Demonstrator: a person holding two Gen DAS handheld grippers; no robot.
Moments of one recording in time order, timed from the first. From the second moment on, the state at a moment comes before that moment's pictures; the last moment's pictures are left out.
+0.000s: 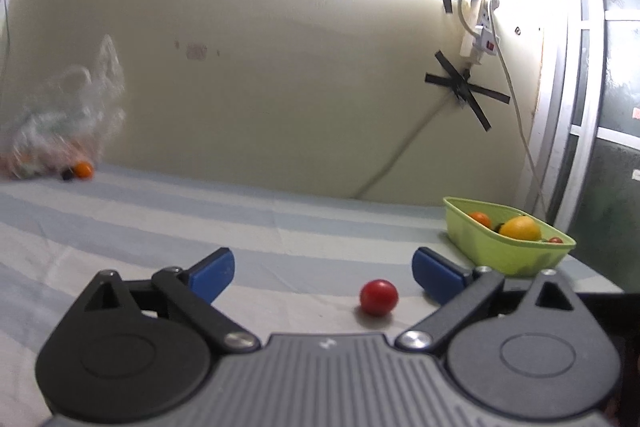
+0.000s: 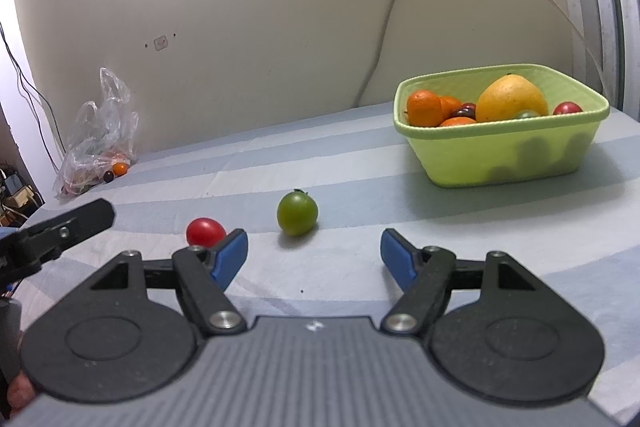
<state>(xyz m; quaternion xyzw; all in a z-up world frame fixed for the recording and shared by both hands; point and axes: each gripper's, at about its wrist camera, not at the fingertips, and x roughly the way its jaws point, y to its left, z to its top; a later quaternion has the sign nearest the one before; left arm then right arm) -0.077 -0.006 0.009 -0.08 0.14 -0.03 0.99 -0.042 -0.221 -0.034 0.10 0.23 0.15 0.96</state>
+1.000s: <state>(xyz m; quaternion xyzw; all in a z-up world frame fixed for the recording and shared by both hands) -0.099 -0.024 0.010 0.00 0.10 0.03 0.99 -0.071 -0.233 -0.033 0.13 0.16 0.11 0.97</state>
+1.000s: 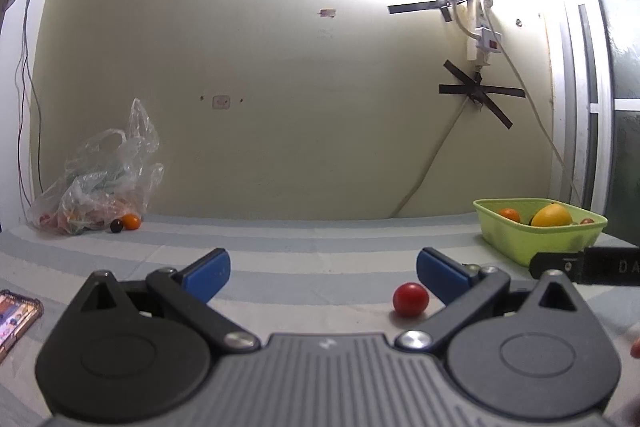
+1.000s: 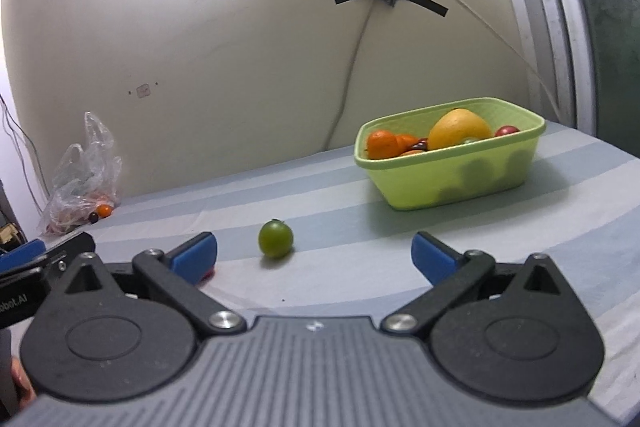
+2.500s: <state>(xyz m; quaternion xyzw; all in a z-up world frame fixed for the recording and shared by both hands) -0.085 -0.022 0.007 0.03 0.18 0.07 0.98 -0.087 -0.234 -0.031 0.11 0.13 0.11 0.98</state>
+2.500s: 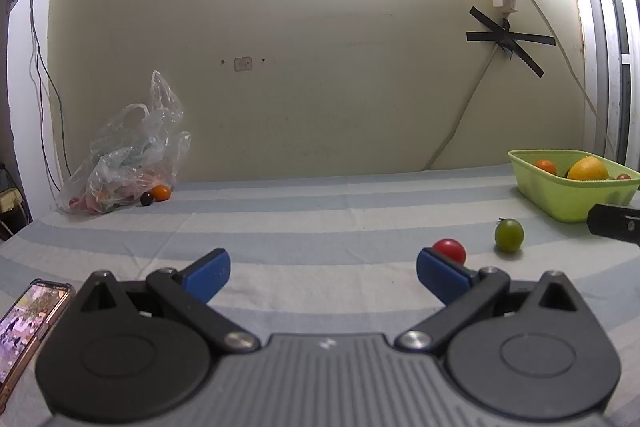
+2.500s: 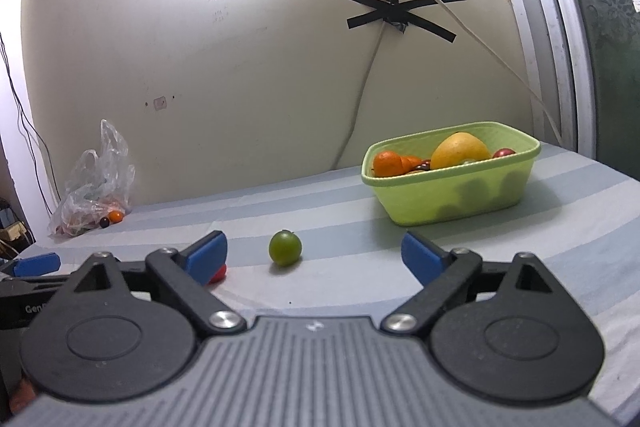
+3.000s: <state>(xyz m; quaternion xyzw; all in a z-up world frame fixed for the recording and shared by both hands) -0.084 -0.022 0.006 0.03 0.18 0.04 0.98 -0.098 -0.234 -0.031 0.07 0.14 0.12 0.98</state>
